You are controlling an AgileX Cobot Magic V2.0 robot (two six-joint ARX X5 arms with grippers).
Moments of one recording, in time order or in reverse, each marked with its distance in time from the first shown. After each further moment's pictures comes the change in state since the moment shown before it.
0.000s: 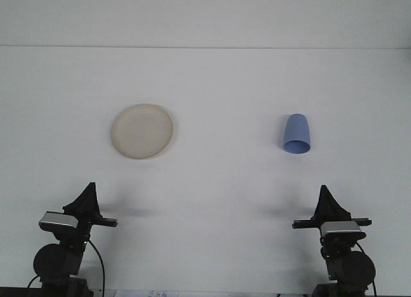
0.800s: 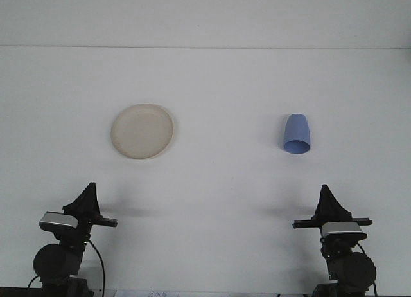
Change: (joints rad) left arm 0.000 0.000 0.000 0.000 0.000 0.000; right arm 0.000 0.000 0.000 0.043 0.000 0.000
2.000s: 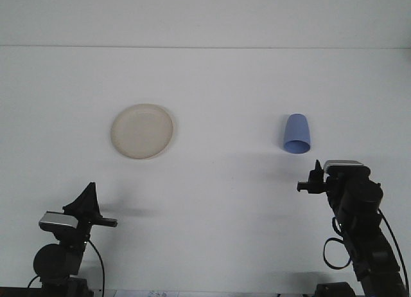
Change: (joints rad) left arm 0.000 0.000 0.000 0.000 0.000 0.000; right arm 0.000 0.756 0.634 -0.439 0.076 0.029
